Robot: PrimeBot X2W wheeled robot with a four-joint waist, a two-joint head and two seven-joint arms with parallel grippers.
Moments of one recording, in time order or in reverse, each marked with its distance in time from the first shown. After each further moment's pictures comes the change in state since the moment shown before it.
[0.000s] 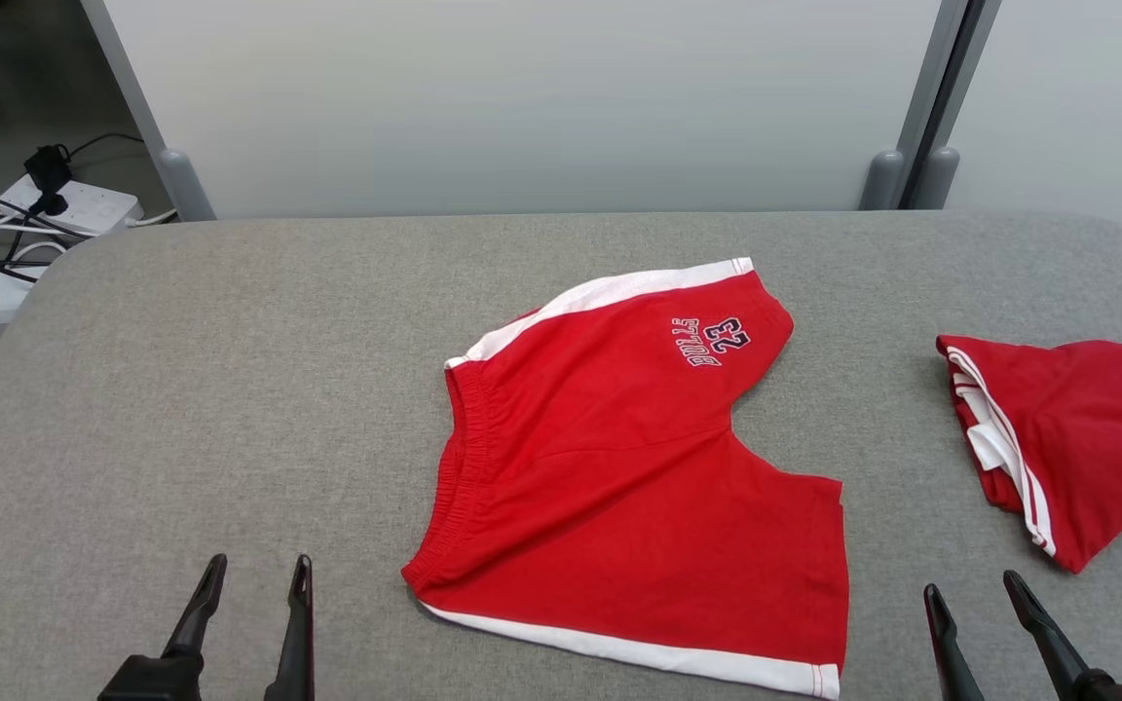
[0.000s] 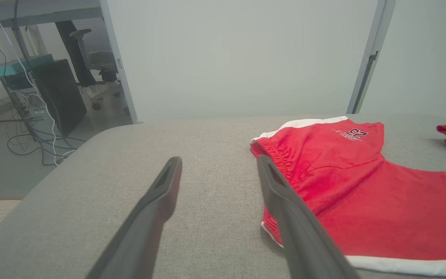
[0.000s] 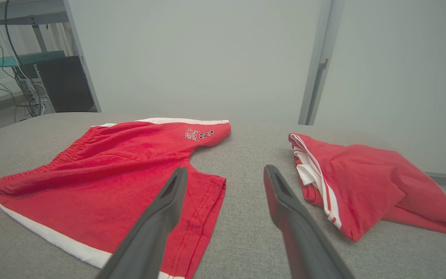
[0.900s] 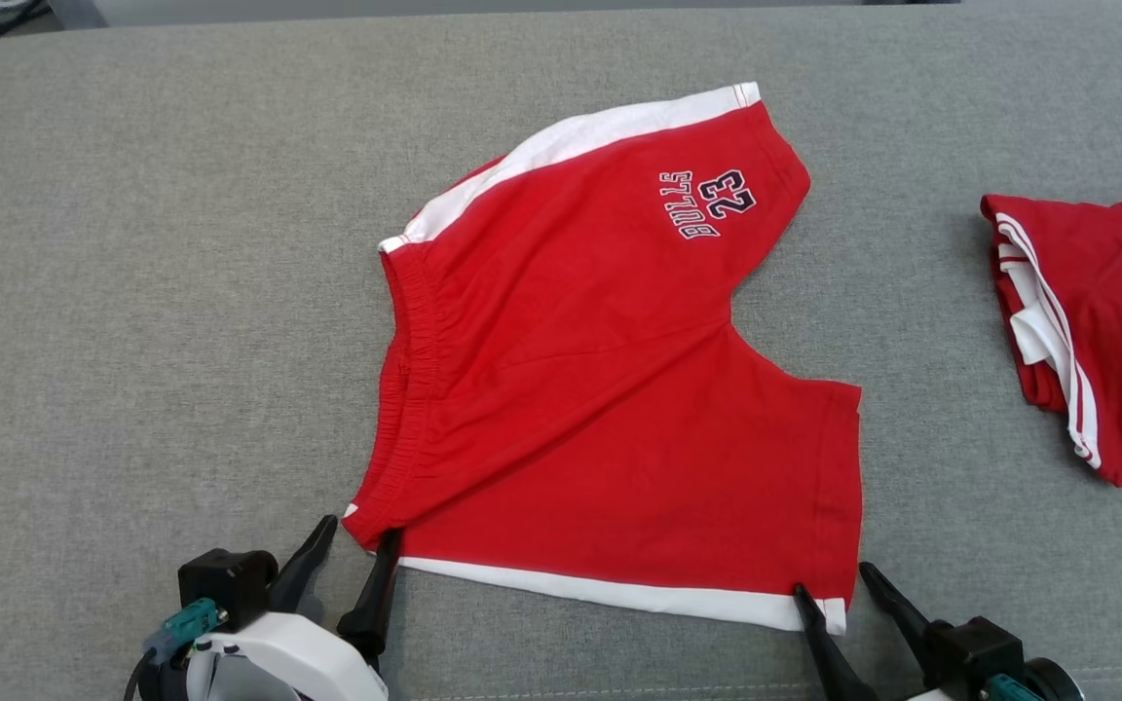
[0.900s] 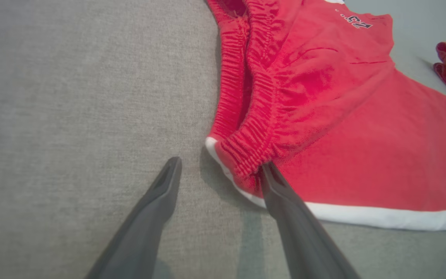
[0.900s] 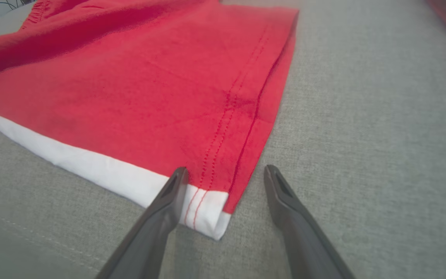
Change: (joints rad) left arm -0.237 -0.137 -0.078 0.343 -0.196 -0.297 0.089; right arm -0.202 -0.004 0.217 0.303 0.057 0.000 0.016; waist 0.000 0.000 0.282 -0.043
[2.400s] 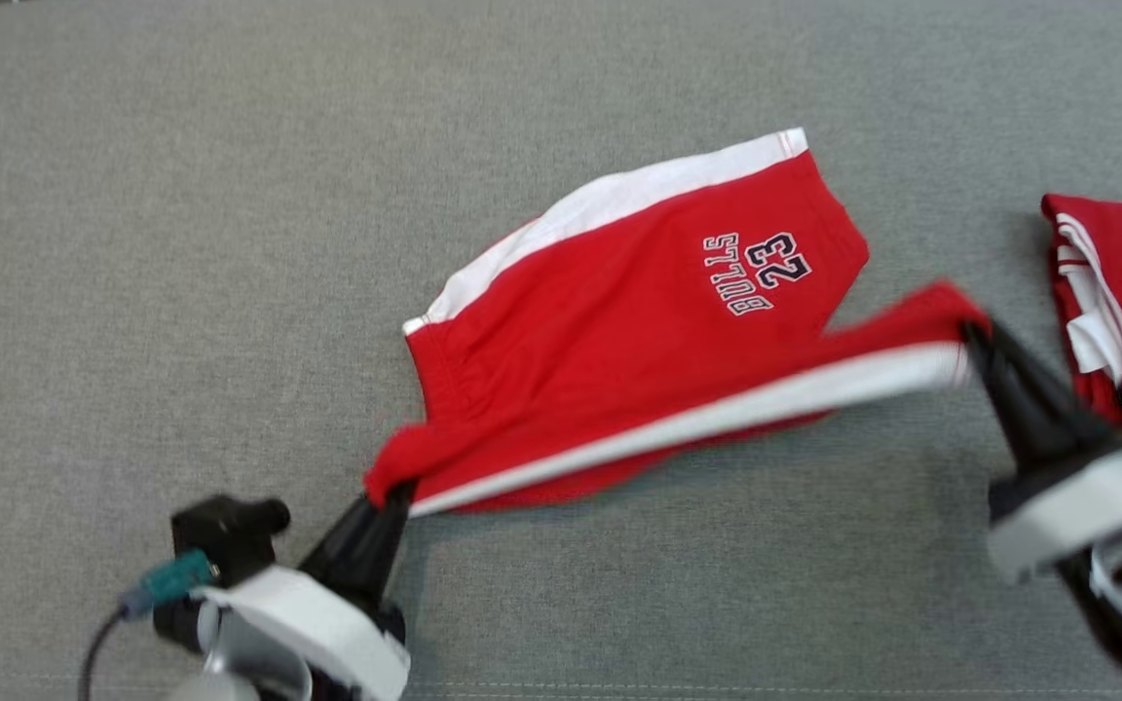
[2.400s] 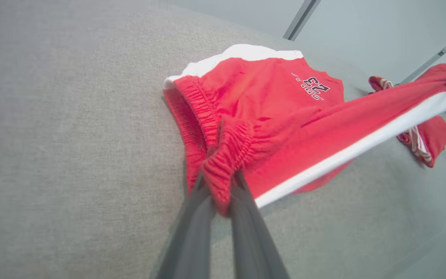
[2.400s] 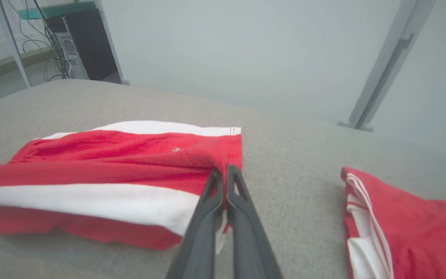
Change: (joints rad) left arm 0.000 0.072 -0.003 -0.314 -0.042 0.046 0.125; right arm -0.206 -0.243 -0.102 -0.377 0.154 0.006 0.251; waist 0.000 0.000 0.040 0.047
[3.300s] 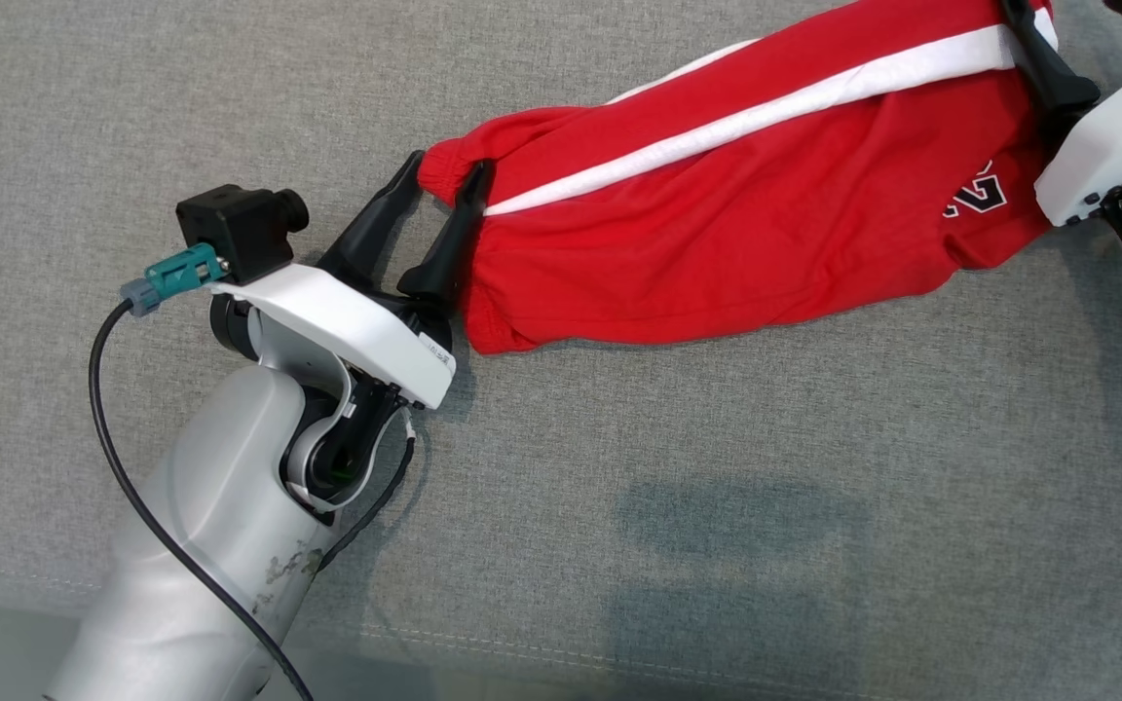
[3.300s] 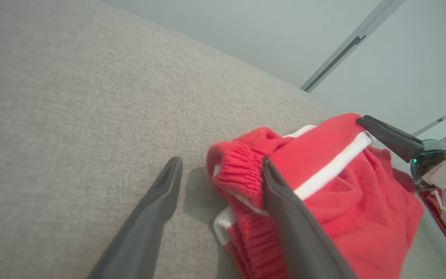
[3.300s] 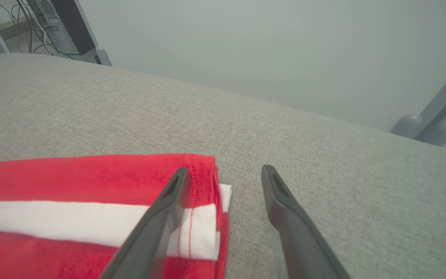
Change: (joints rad) left arm -0.566 -0.232 0.036 0.476 -0.111 -0.259 -0.067; right arm -0.841 -0.109 0.377 0.705 0.239 -0.003 -0.062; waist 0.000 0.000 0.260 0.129
